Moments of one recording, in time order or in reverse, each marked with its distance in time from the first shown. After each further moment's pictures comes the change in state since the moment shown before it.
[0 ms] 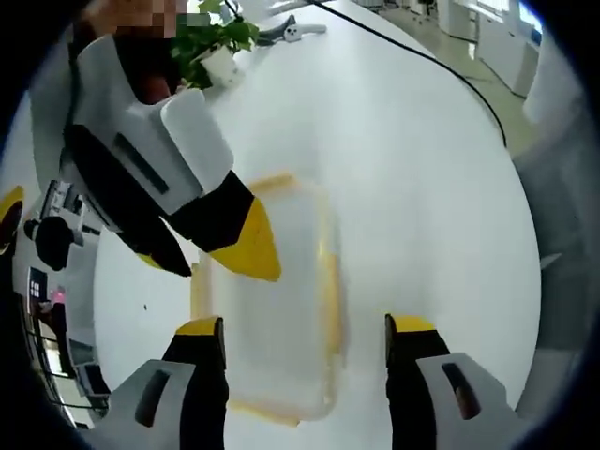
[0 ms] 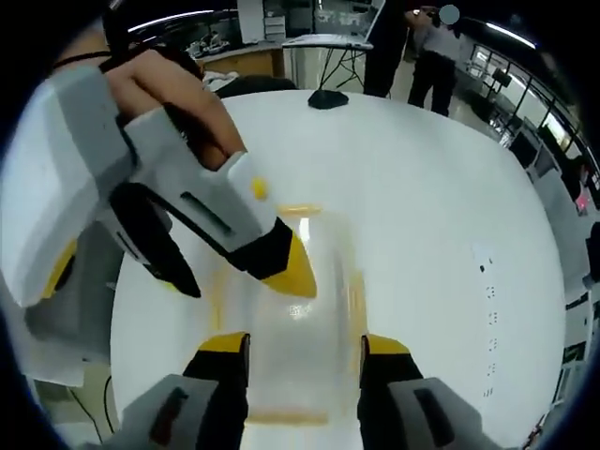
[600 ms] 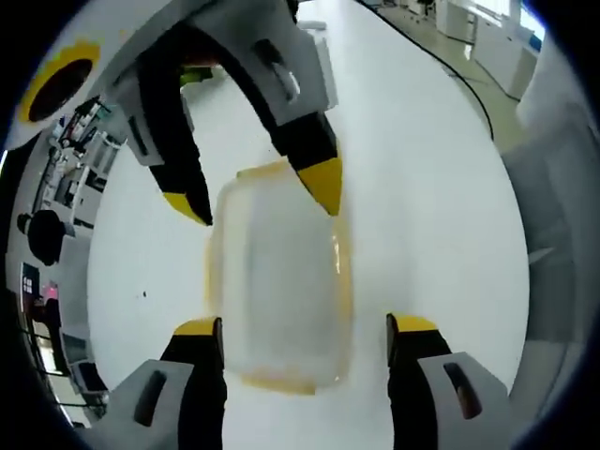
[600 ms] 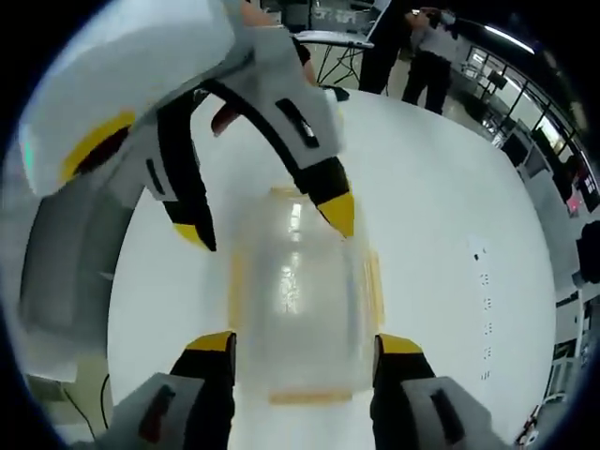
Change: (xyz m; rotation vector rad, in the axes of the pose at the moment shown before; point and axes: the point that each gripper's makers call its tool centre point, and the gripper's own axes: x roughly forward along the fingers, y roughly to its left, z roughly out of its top) left arm -0.016 0.013 -0.024 -0.018 0.036 -0.045; right arm -0.007 0.015 -0.014 -0.022 0.026 -0.072
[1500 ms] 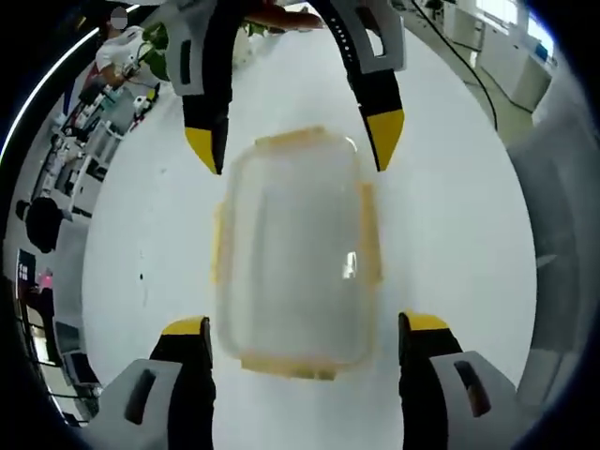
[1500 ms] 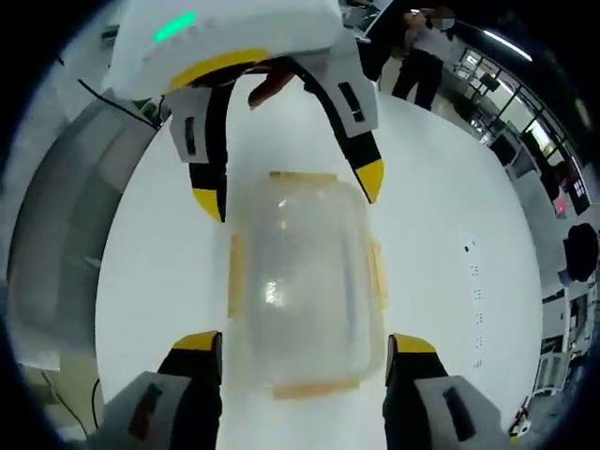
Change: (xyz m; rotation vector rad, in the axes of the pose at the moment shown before) left arm 0.012 0.012 -0.020 -0.038 -0.008 -0.010; right arm 0.006 0.002 -0.010 -0.001 0.037 -0.071
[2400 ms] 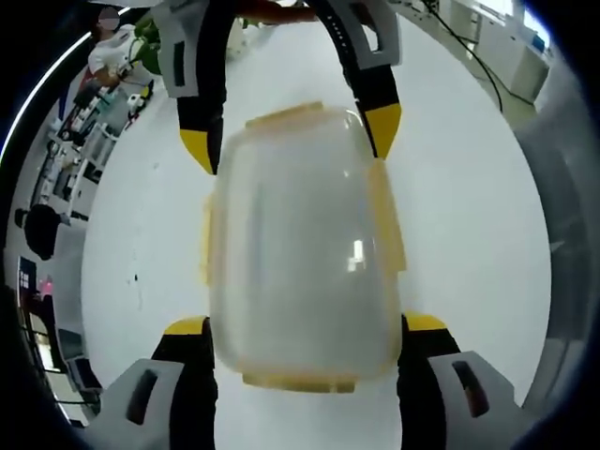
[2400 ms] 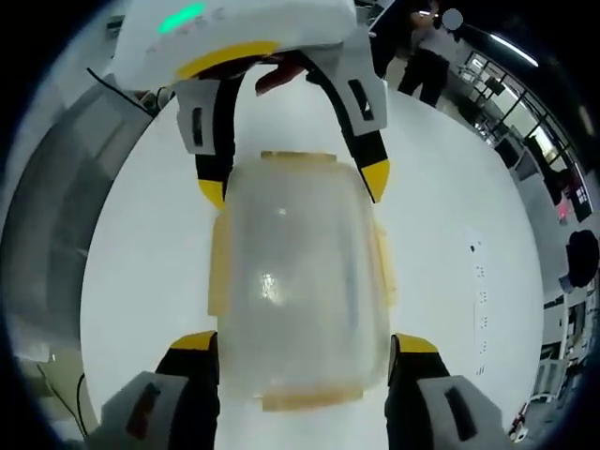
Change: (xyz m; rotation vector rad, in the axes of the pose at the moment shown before) left arm 0.018 0.006 -0.008 0.031 0.018 0.004; right arm 0.019 -0.008 -0.008 -0.029 0.012 -0.004
